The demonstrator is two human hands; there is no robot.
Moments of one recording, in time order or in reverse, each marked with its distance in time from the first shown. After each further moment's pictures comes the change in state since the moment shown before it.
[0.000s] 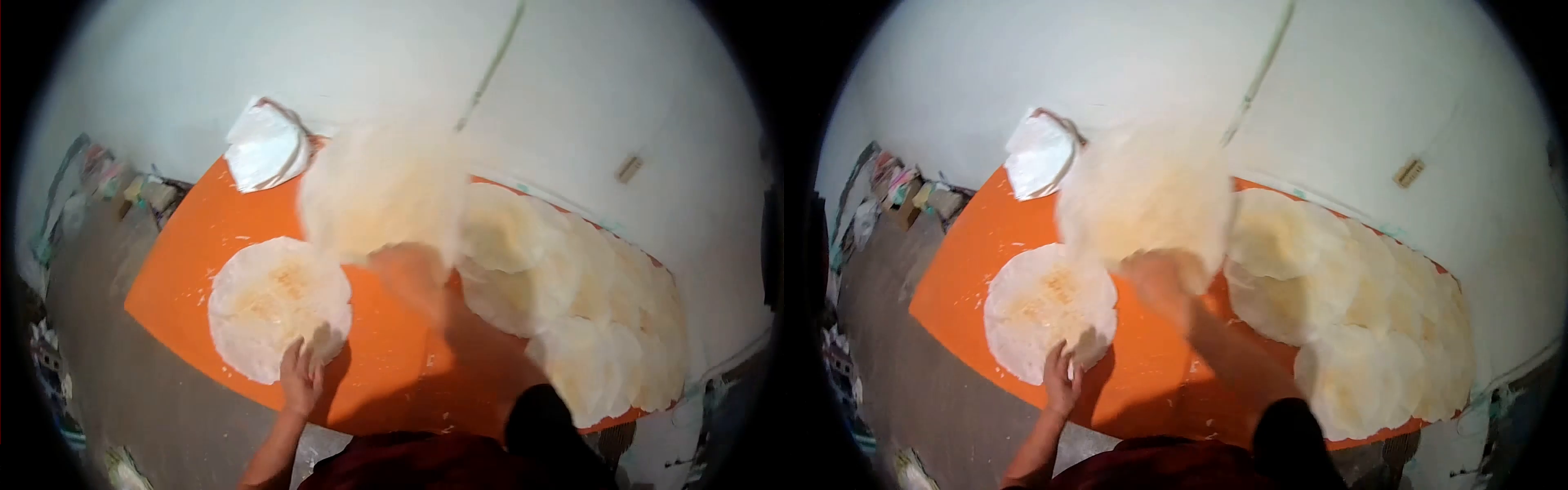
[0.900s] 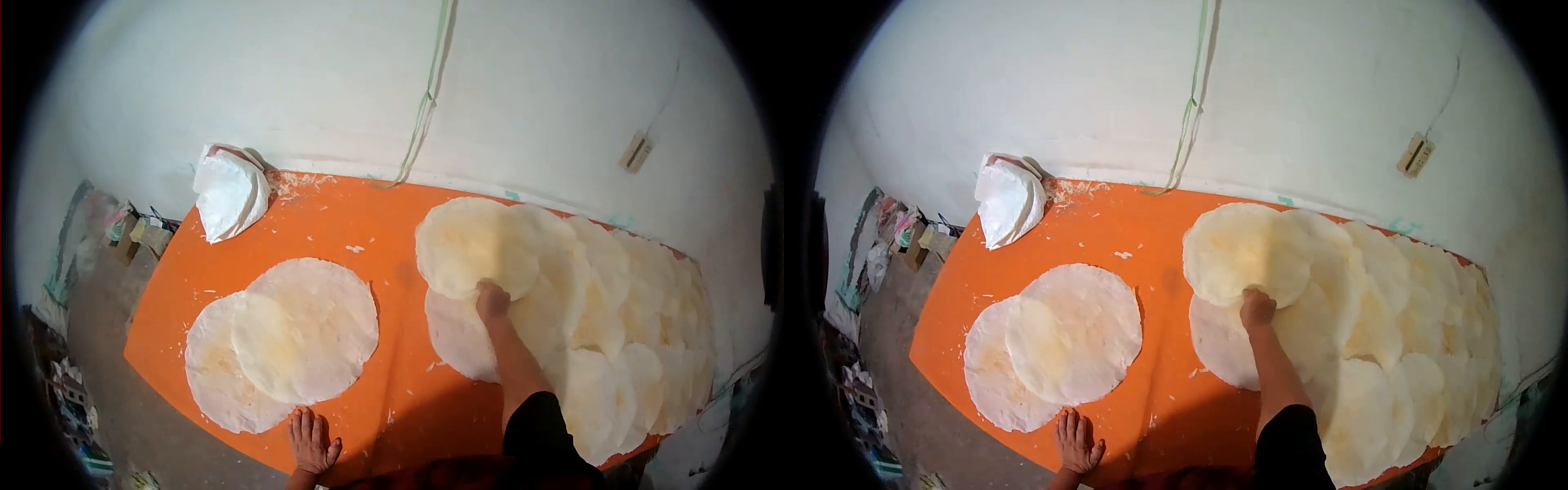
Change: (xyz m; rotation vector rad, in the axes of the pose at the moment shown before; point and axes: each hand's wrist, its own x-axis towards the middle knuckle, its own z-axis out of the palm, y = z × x) left_hand -0.044 0.055 0.094 0.422 -0.384 0.043; right_hand -0.200 0.306 0.154 -0.130 0.054 0.855
